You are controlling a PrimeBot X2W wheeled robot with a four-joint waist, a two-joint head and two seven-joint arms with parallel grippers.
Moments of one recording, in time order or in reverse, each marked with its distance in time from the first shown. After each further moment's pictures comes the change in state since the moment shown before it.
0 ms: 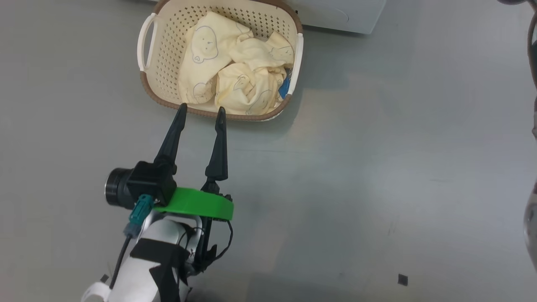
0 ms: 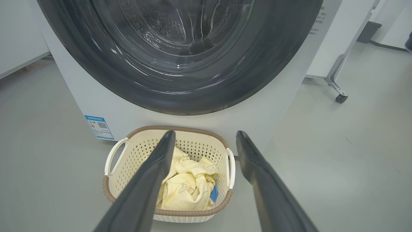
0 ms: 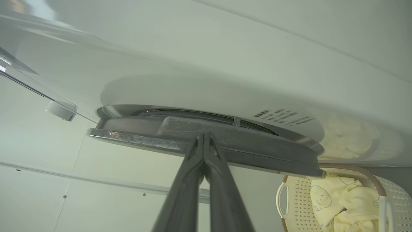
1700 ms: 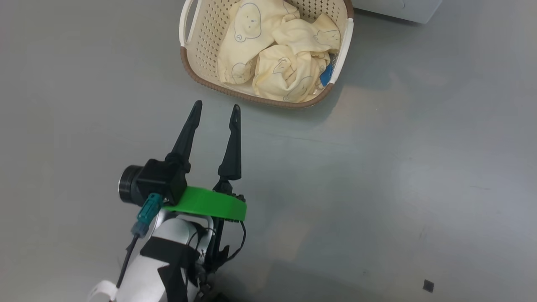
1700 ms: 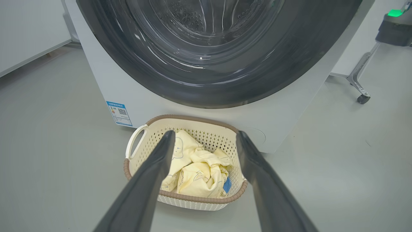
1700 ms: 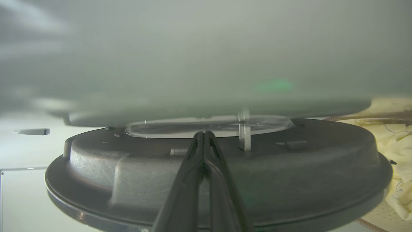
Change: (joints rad) left arm -0.020 -0.003 -0.062 -0.026 -0.062 0.021 -0.003; right arm -0.357 0.012 -0.018 0.484 0.015 0.000 0.214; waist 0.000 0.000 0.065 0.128
